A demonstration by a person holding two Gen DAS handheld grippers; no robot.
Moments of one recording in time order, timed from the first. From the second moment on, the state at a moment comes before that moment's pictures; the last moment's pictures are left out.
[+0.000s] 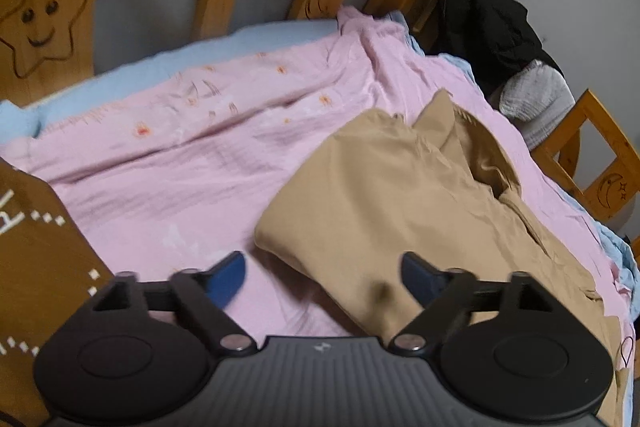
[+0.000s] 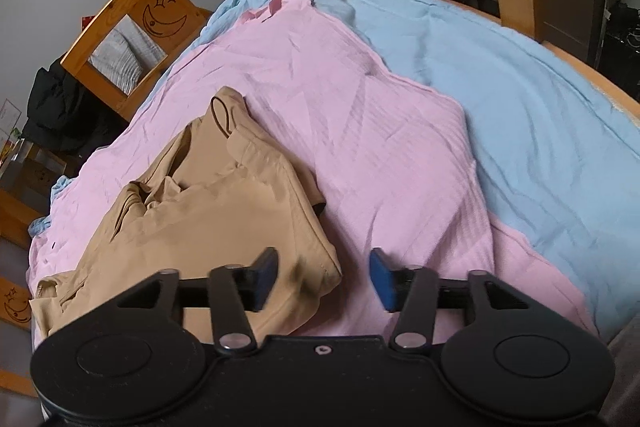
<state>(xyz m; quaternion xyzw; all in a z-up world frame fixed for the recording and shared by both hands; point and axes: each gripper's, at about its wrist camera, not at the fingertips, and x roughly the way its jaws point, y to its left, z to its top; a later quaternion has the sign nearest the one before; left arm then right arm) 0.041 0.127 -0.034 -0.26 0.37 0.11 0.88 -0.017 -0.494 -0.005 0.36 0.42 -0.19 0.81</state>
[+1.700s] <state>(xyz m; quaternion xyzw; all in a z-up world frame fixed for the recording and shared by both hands) 0.056 0.116 -0.057 -0.34 0.33 0.12 0.87 0.056 -0.262 -0.032 -0.16 0.23 0.01 0.96</state>
